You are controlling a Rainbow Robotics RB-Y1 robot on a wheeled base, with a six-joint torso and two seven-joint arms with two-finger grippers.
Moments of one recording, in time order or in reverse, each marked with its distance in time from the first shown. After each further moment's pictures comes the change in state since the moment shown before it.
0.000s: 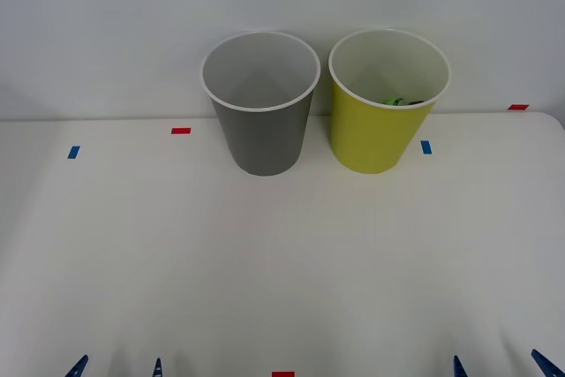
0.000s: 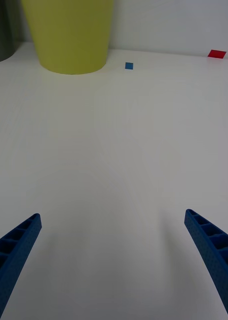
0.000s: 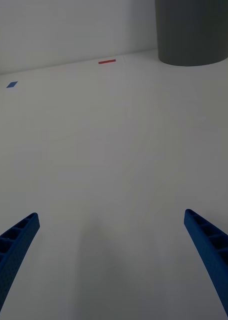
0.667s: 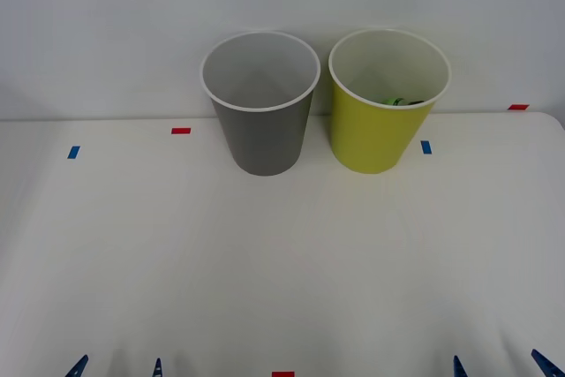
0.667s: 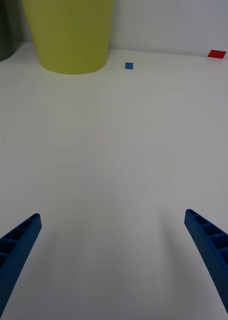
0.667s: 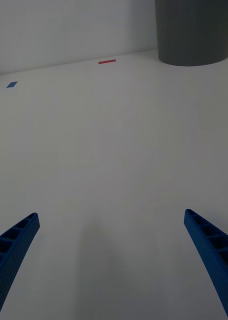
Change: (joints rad) right arm 0.000 0.000 0.000 0.000 0.000 0.000 0.000; left arm 0.000 0.000 0.000 0.000 0.000 0.000 0.000
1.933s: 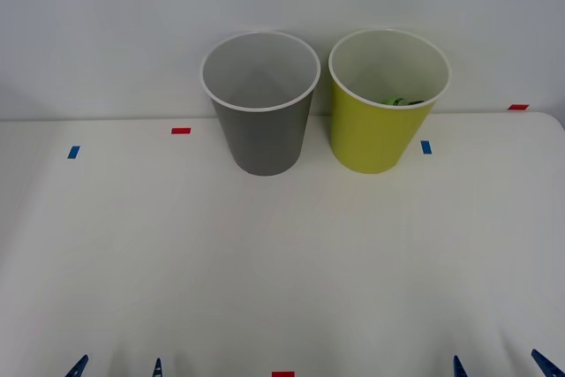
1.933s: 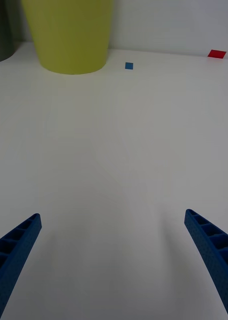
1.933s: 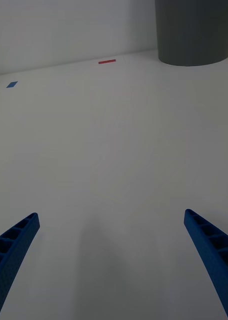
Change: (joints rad) right arm 0.000 0.000 0.000 0.000 0.000 0.000 0.000; left arm 0.000 0.000 0.000 0.000 0.000 0.000 0.000
